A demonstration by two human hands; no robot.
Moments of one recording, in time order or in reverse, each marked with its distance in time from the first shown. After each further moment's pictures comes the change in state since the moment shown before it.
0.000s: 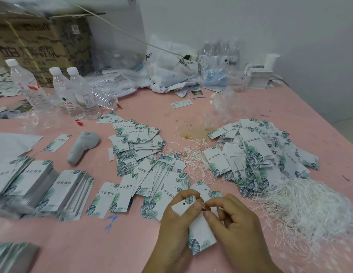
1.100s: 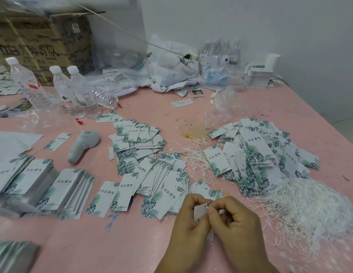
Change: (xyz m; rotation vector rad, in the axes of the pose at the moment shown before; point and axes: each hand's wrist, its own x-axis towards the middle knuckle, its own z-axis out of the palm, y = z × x) left_hand -0.001 -0.020 -0.007 0.591 -0.100 0.176; right_hand 0.000 -0.006 0.005 0.060 0.097 0.065
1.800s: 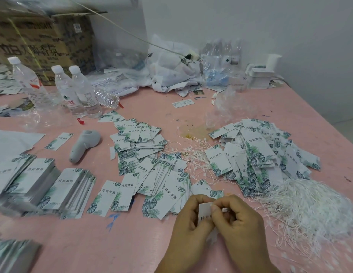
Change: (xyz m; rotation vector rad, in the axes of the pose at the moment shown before) left_hand -0.001 0.000 -0.003 -0.028 -0.027 -0.025; right_hand 0.000 0.009 0.001 -0.009 0.035 0.026
